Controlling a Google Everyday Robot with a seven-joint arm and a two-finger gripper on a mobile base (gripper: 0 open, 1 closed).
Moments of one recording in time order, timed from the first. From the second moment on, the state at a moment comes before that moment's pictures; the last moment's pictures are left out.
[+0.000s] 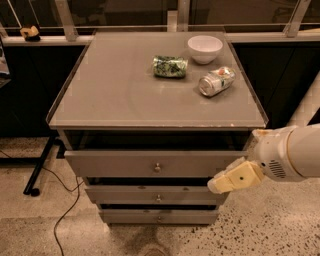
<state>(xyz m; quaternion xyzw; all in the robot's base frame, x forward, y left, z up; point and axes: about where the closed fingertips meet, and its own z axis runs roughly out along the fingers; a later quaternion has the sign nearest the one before) 0.420 -0.183 0.837 -0.35 0.87 0.10 0.33</state>
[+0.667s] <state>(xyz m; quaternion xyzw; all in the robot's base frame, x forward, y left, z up) 0.425 -0.182 0.815 -0.35 0.88 0.10 0.31</state>
